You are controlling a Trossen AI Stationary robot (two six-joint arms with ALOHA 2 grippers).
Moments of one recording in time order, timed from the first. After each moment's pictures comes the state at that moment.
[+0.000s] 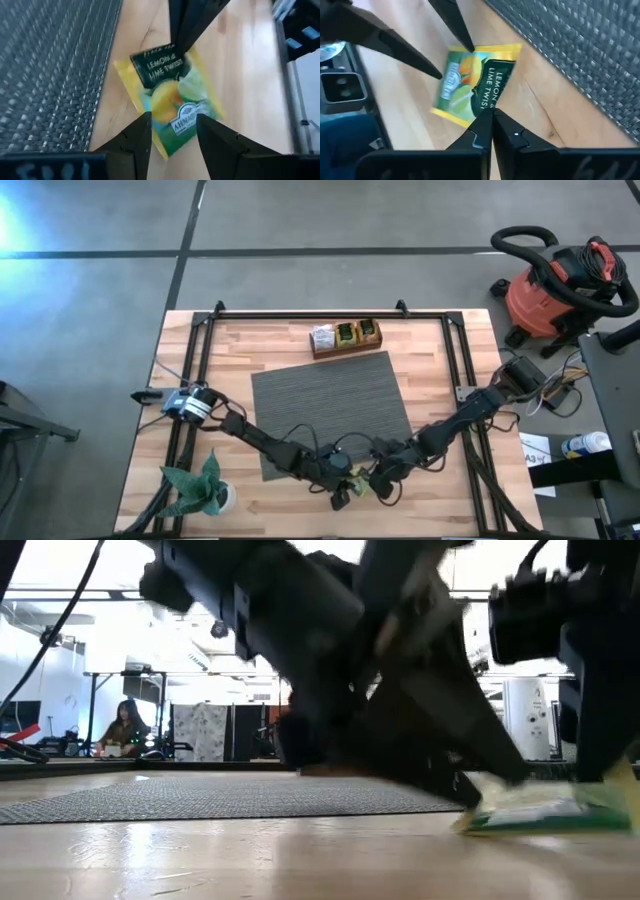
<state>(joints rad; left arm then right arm) -0.44 2.16 1.40 0.11 -0.20 -0.77 0.58 1.67 0.77 -0.02 0.07 1.25</state>
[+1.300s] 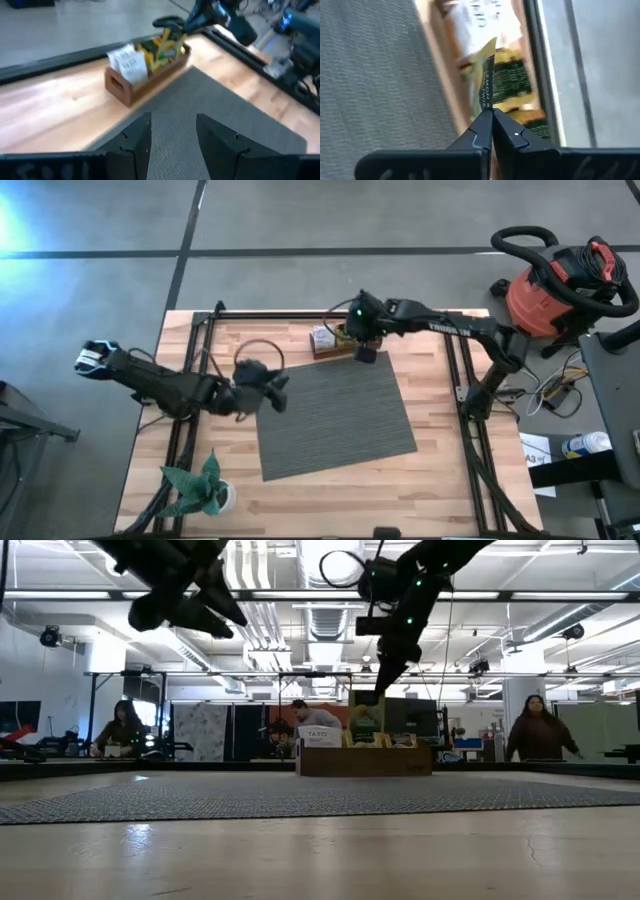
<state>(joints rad) -0.24 1.13 0.80 -0.29 -0.83 -0.84 -0.45 1.71 1.39 -0.73 0.12 -0.37</state>
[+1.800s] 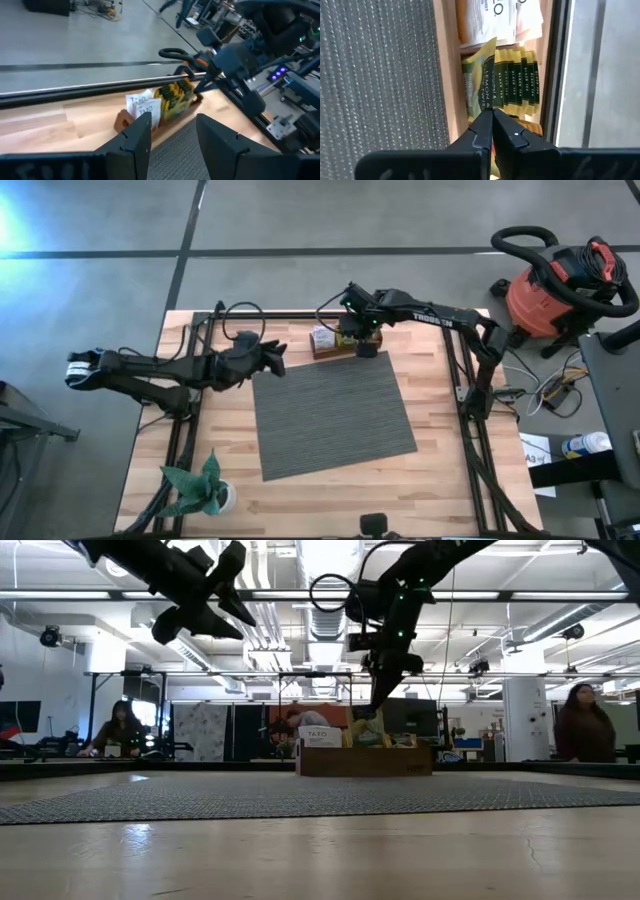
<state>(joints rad) 0.06 1.04 0.71 -0.01 -0.70 -0.72 -0.51 1.86 1.57 -0.87 0.05 -0.62</state>
